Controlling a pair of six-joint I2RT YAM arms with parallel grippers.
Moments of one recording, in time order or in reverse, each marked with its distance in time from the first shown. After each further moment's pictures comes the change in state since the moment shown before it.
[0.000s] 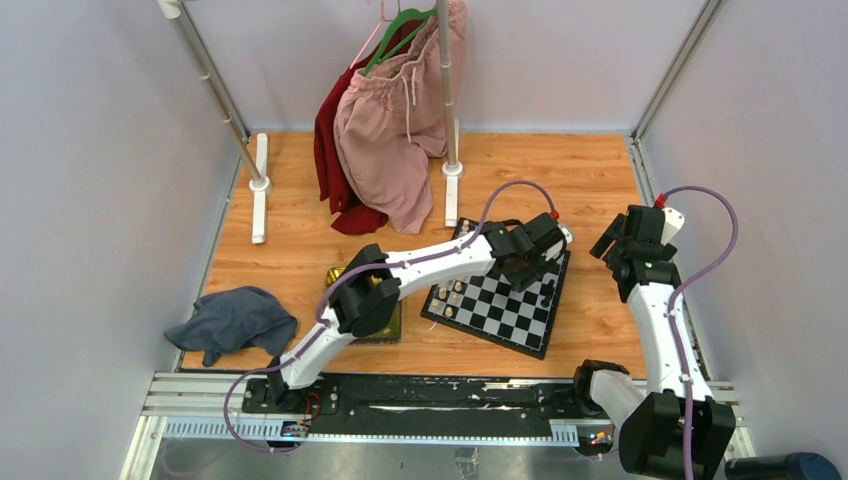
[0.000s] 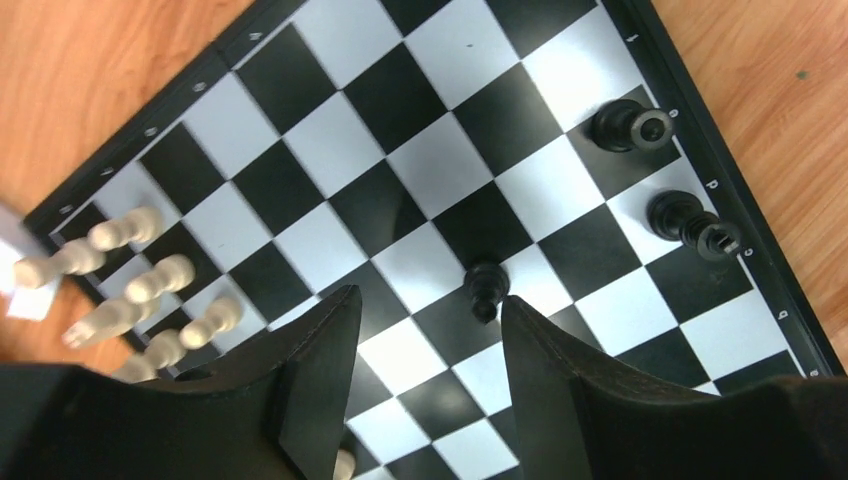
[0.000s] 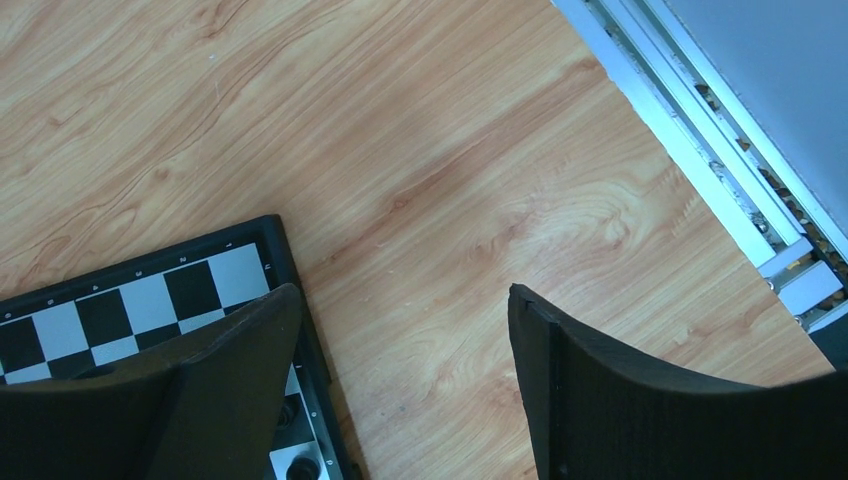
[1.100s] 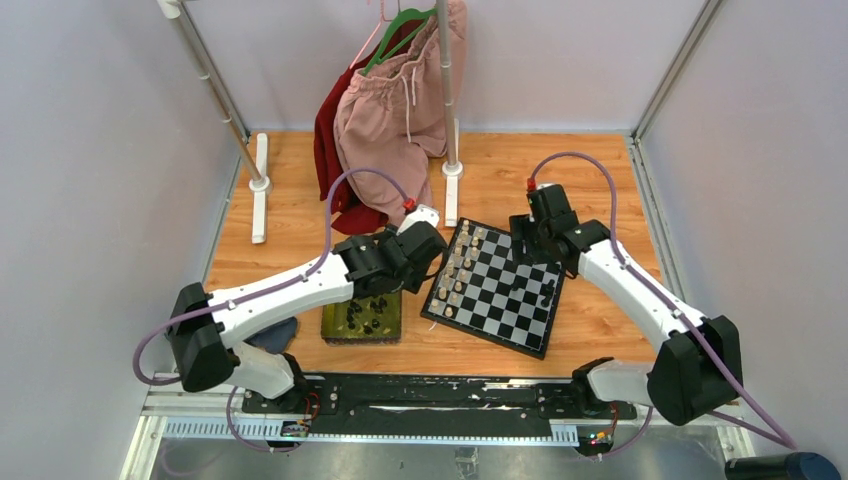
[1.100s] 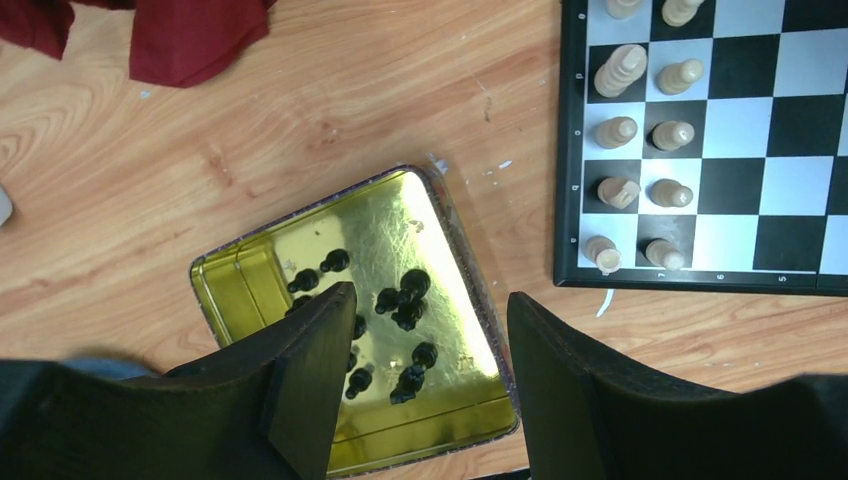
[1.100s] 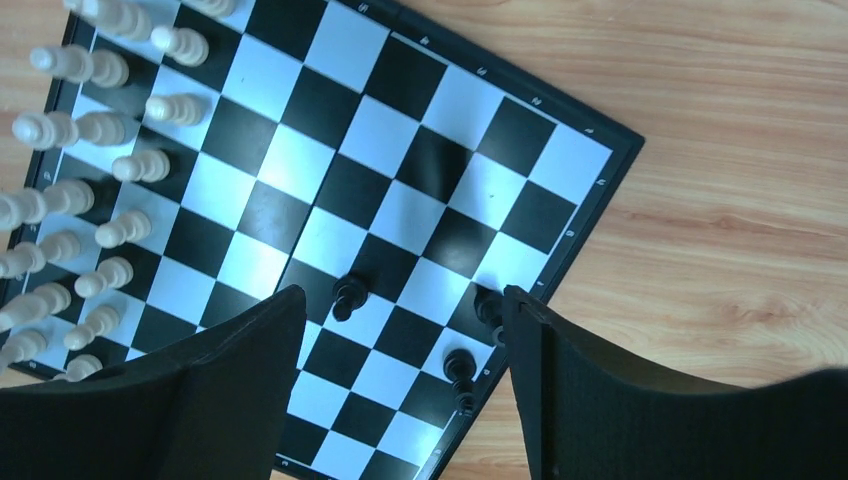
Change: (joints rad) left arm 0.096 -0.904 -0.853 -0.097 -0.367 -0.372; right arm 0.558 0.288 0.212 -0.112 -0.129 -0.168
